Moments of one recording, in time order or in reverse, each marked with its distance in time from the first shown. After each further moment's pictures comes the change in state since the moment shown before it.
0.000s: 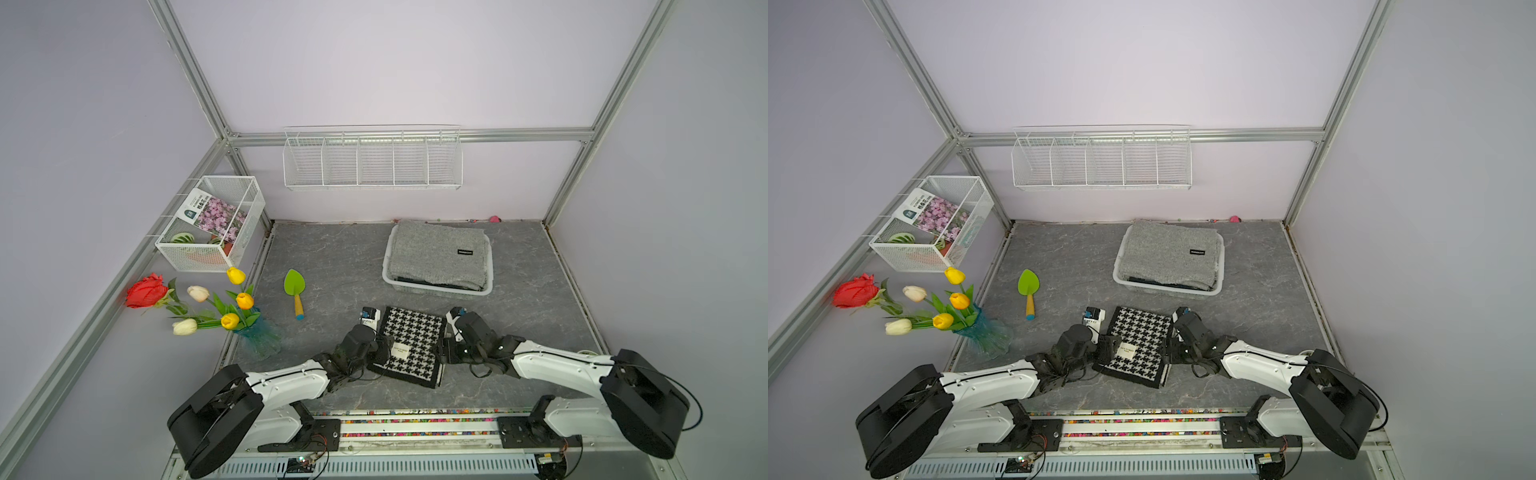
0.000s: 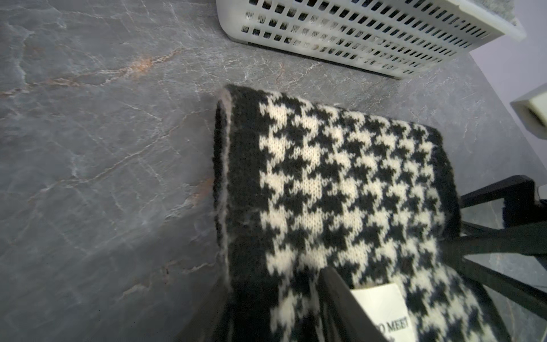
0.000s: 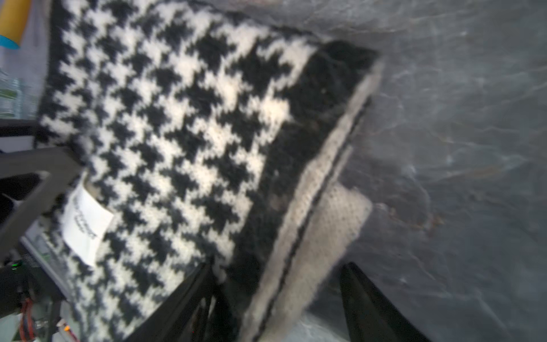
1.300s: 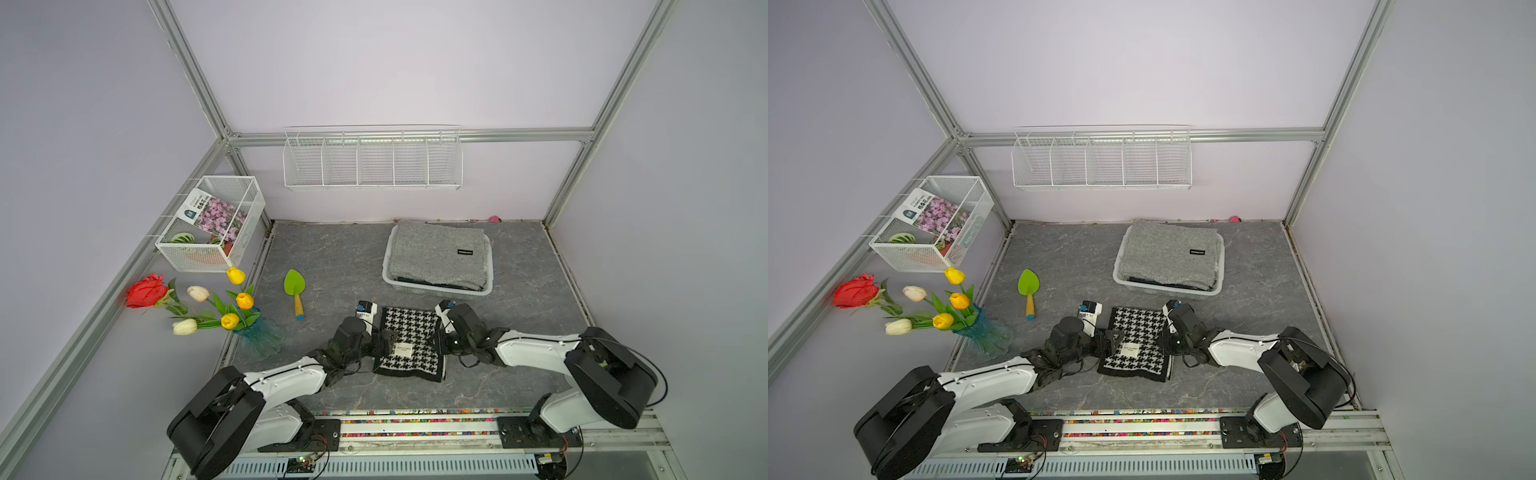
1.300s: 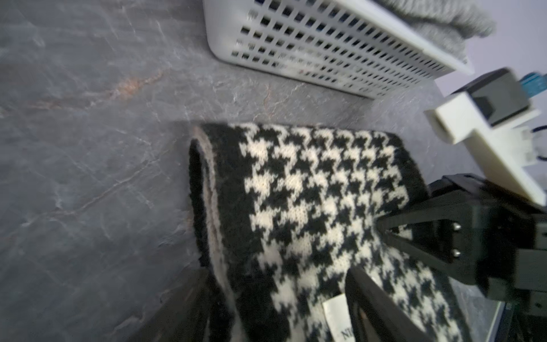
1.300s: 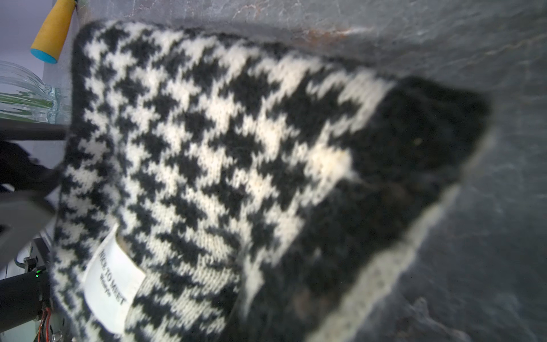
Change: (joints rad) left arm 0.120 0.031 0.007 0.050 0.177 0.015; right arm -0.034 0.194 0.071 0.159 -0.075 -0.063
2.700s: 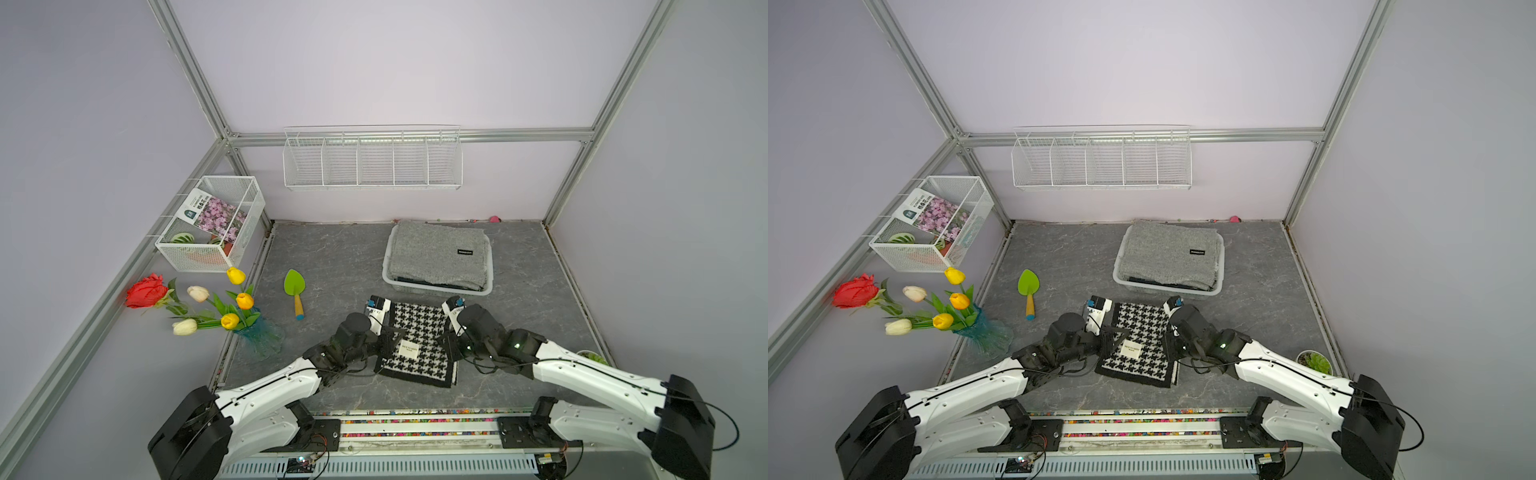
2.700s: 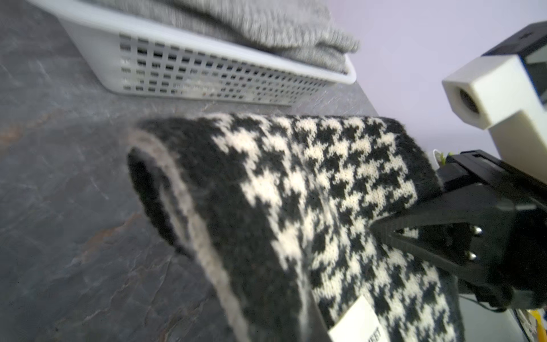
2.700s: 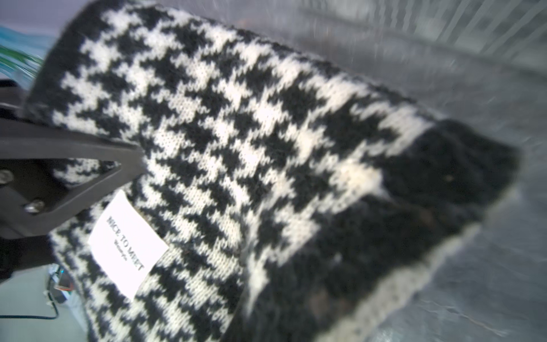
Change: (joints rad) left arm -0.105 -0.203 0.163 -0.210 0.065 -0.010; right arm 0.151 -0.417 0.179 -0.523 0.204 -0.063
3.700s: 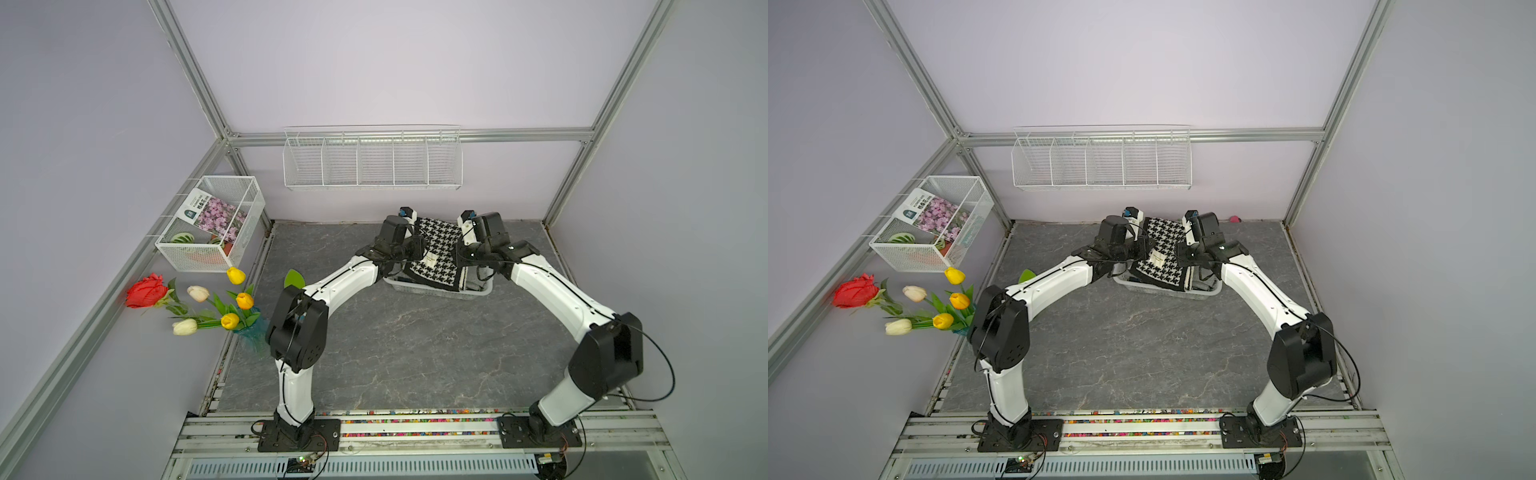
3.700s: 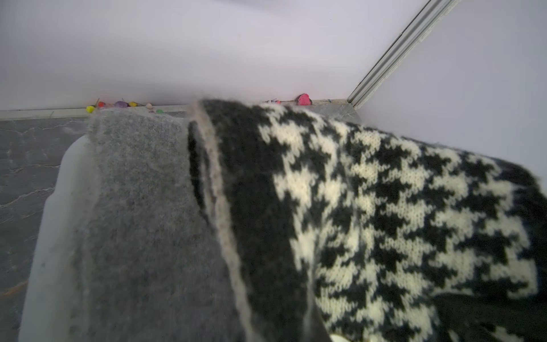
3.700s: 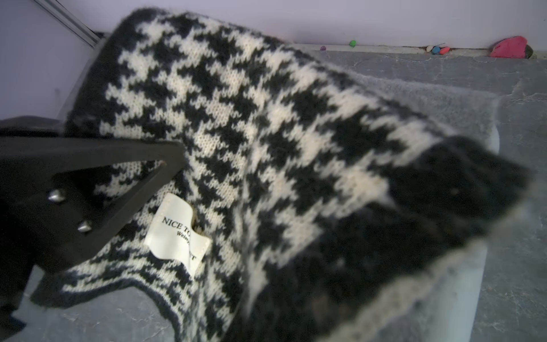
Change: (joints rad) left arm 0.209 0.920 1.132 -0.230 -0.005 0.154; right arm -0.496 0.600 0.748 -0.125 -0.071 -0.333
